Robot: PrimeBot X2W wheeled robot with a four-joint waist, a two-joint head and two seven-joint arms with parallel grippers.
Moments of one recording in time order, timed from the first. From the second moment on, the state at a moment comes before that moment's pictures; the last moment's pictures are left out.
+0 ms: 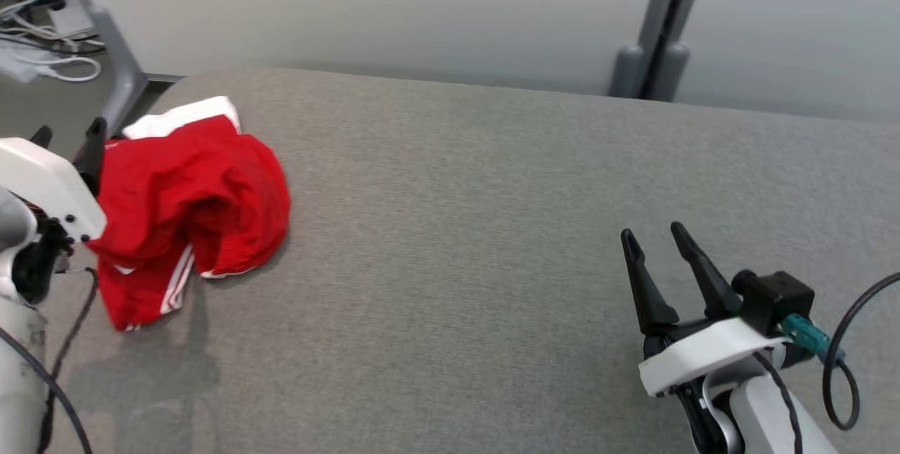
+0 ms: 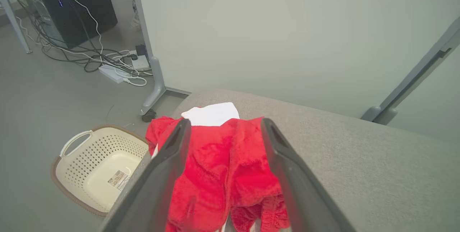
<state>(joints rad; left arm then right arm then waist) -0.64 0.35 0.05 0.61 -0.42 -0.11 0.31 -0.25 -0.05 0.21 0.38 0.32 0.13 -0.26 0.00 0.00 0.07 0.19</state>
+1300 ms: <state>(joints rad) -0.75 0.48 0.02 1.03 -0.56 -0.13 0.58 -0.32 -0.05 0.22 0.36 0.32 0.13 -0.26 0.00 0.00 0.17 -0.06</state>
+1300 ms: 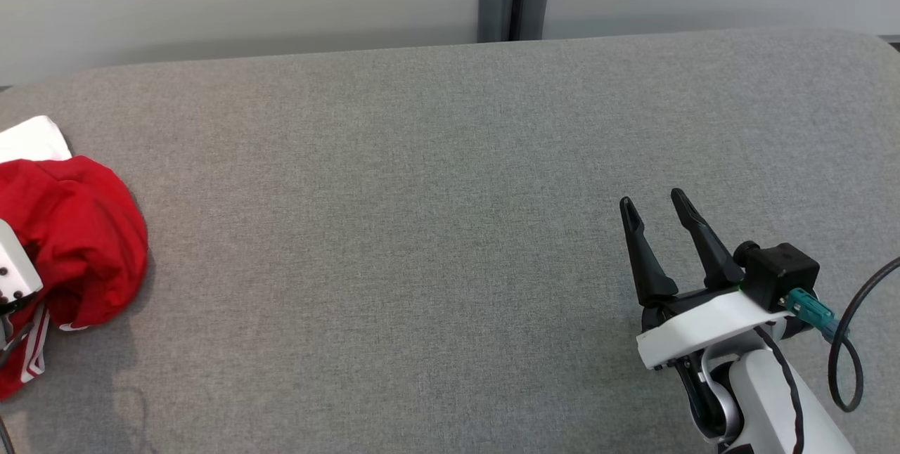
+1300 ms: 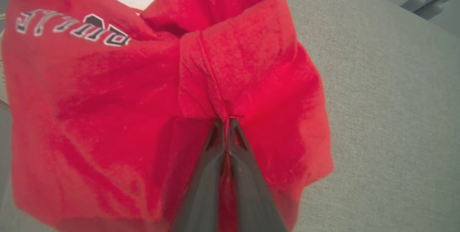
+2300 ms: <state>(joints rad) -0.70 0.47 -0.27 0.43 -0.67 -0.13 0.65 -0.28 -0.05 0.17 0.36 0.36 0.13 -0.26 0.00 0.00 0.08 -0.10</state>
